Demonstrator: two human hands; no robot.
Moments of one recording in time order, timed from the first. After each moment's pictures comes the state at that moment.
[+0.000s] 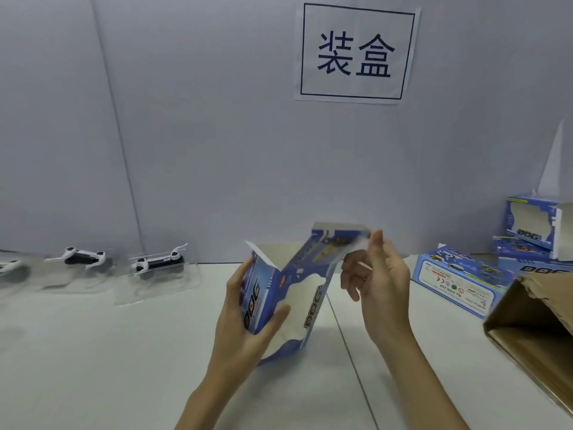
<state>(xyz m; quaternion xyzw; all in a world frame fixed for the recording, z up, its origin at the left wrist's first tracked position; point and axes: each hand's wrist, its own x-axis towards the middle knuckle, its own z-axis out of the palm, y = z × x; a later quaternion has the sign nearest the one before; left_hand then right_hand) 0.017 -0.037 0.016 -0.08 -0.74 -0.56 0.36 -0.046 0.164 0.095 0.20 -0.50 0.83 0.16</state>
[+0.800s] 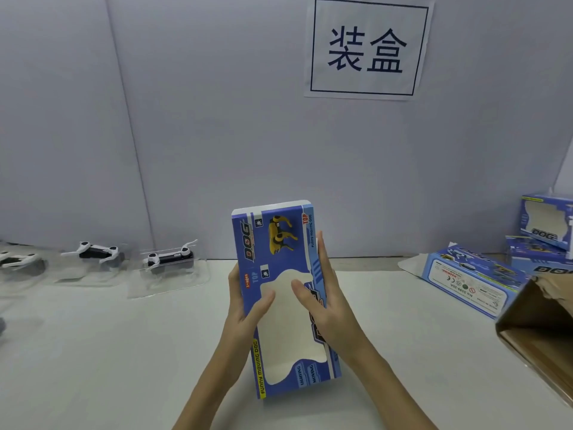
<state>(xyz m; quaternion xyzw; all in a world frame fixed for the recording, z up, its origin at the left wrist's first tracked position) 0.025 -0.040 0.032 -0.04 -0.63 -0.74 0.23 -0.031 0.111 0.055 0.34 -0.66 0.67 0.03</state>
